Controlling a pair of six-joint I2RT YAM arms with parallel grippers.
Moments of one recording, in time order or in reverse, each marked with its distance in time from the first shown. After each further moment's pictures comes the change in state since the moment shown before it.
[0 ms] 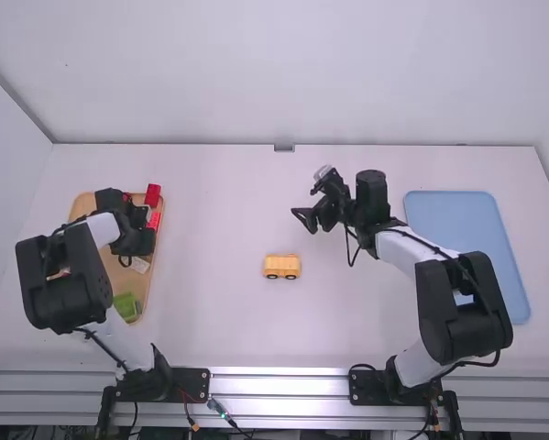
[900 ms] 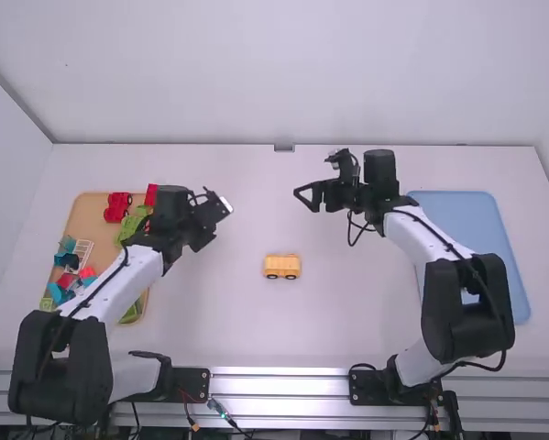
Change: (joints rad) left arm -0.532 -0.463 -0.224 0.269 0.071 0.514; right arm -0.044 0.000 0.263 -0.497 -0.111 0.322
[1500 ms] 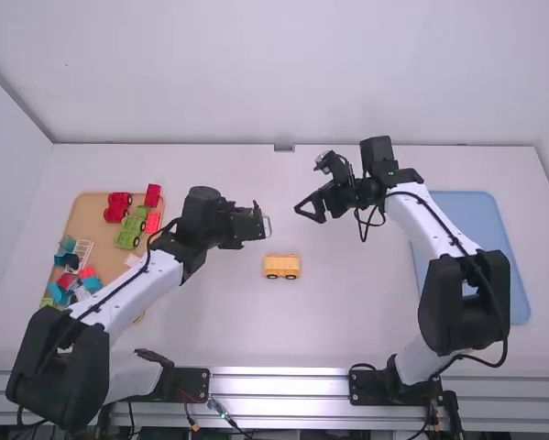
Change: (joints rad) left arm -0.190 0.000 0.000 0.178 0.113 0.313; right arm 0.002 0.058 0.196 -0.468 -0.065 -0.446
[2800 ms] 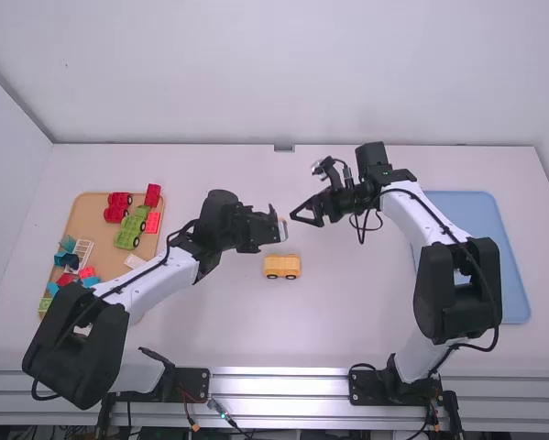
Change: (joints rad) left arm -0.079 0.106 0.000 0.114 0.072 -0.089; right arm 0.000 0.049 0.000 -0.061 -0.161 0.031
